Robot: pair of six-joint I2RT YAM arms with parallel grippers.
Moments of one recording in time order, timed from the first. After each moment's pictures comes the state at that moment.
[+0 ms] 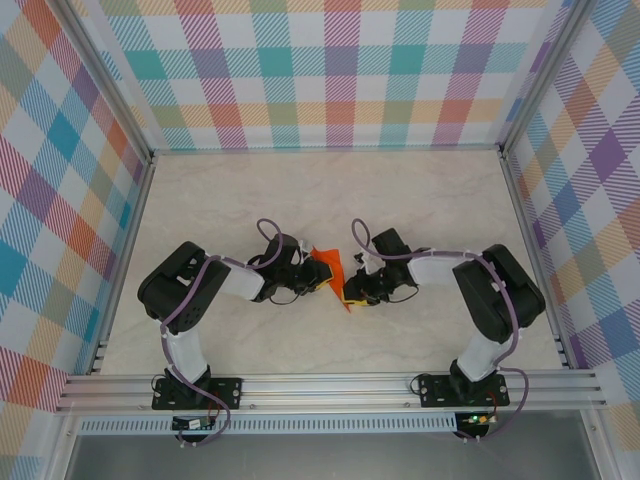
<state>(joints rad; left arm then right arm) -0.61 1.84 0.70 0.46 0.52 -1.13 0.53 1.68 0.76 -0.26 -0.72 0.55</state>
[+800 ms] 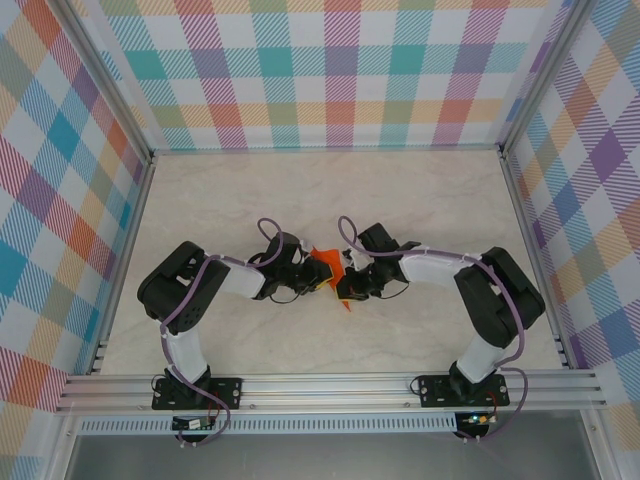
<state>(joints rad) -0.61 1.84 0.72 0.40 0.52 -1.13 0.62 1.69 0.87 -0.35 -0.64 0.54</state>
